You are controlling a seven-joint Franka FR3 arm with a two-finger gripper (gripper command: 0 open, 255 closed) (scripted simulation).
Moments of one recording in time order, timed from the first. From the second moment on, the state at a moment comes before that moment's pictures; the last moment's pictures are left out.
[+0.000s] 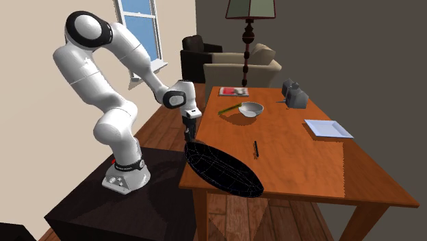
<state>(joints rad) 0.28 -0.37 0.66 -2.92 0.19 2.58 0.73</state>
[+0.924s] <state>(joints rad) 0.36 -0.60 0.56 -2.86 0.24 2.29 0.66</state>
